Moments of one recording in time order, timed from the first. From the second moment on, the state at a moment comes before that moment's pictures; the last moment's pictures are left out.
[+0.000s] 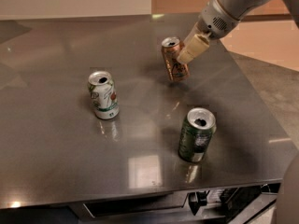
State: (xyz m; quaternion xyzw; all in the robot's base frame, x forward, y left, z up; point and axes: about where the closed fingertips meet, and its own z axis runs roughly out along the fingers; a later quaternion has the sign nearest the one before) arm 0.633 -0.109 0.931 -0.58 0.76 0.14 0.24
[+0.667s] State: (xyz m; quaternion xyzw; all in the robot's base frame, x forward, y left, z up) arm 0.587 -0.121 0.914 -0.58 0.76 0.19 0.22
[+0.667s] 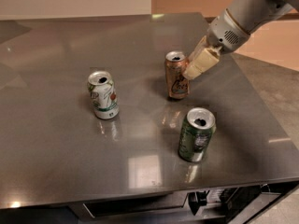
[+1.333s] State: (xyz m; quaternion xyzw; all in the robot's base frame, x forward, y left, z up) arm 0.557 -0.121 0.903 -0.58 0.74 0.24 0.25
